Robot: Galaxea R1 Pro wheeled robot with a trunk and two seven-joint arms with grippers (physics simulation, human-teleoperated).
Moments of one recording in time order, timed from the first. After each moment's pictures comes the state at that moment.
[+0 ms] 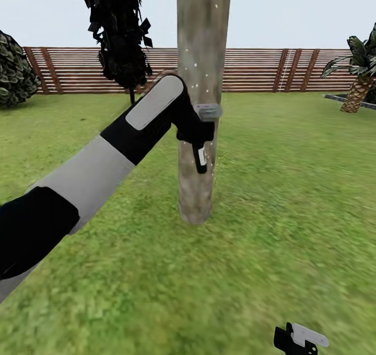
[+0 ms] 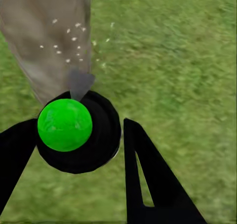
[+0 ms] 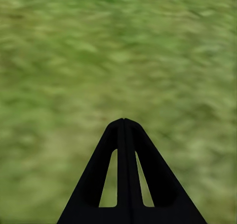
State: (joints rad) left arm -1.66 -0.17 -0.74 -0.91 1.72 1.04 1.03; right arm -0.05 0.13 -0.37 -0.98 0.09 -0.15 -0.12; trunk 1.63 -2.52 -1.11
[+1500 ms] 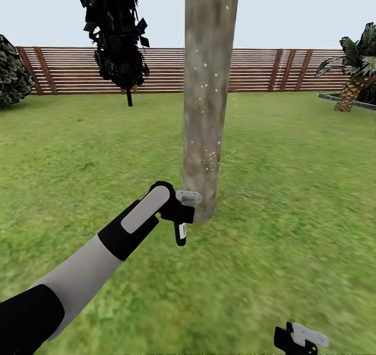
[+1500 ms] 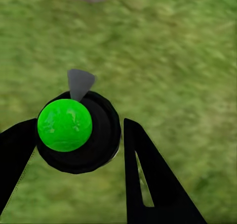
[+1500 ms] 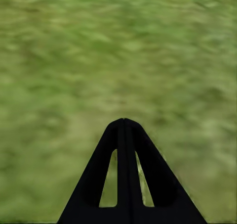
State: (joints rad) left arm -1.04 -0.05 -0.74 -1.24 1.58 1.04 1.16; right arm -0.05 0.13 -0.37 -0.98 0.09 -0.15 -0.12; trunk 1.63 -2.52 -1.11
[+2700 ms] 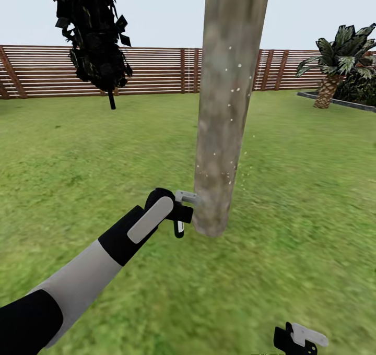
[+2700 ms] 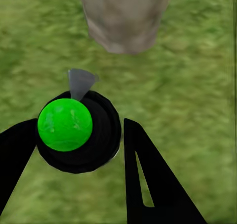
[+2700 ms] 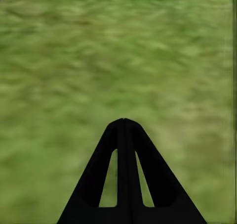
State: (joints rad) left arm -1.01 -0.04 -0.75 -1.21 1.17 1.05 0.81; right arm -0.05 0.12 -0.37 -0.98 0.09 -0.15 -0.10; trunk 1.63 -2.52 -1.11
